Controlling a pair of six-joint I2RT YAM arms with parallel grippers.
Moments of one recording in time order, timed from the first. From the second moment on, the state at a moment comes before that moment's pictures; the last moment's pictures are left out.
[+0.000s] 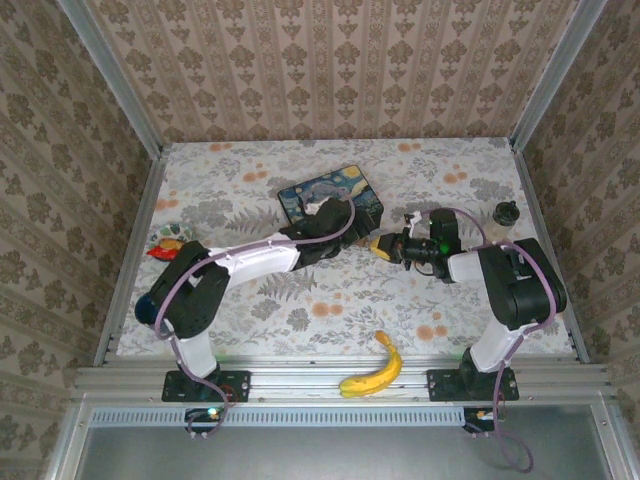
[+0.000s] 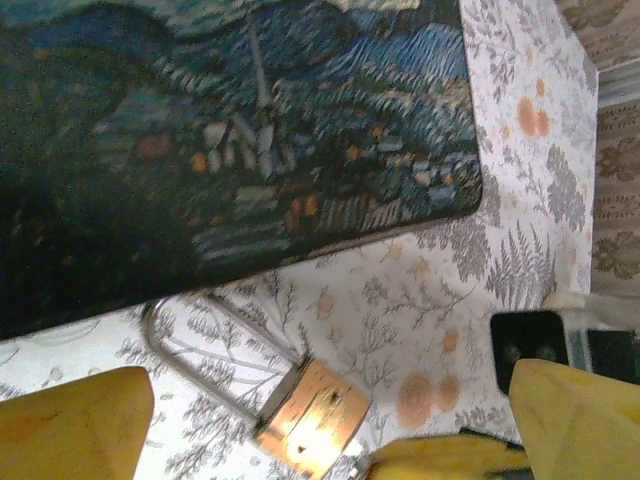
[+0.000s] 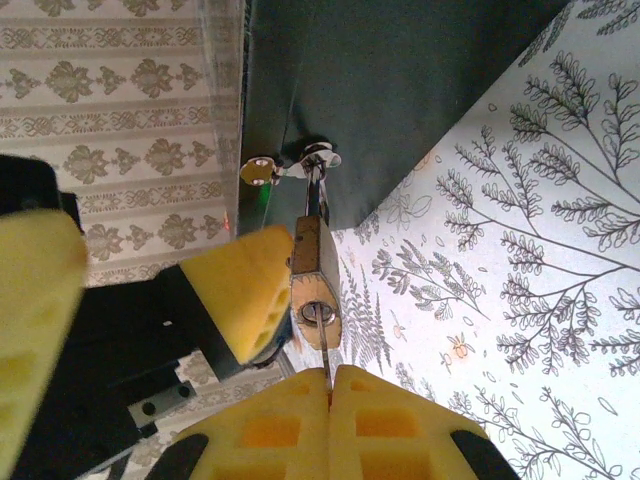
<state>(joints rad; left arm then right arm) -0.88 1.80 1.19 -0.08 -0.10 -1.17 0.15 1.71 0.59 0.58 -0.95 1.07</state>
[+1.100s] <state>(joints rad) -0.91 1.83 1.28 -0.36 -0.16 -1.35 0.22 1.72 0.59 0.62 -0.90 1.10</state>
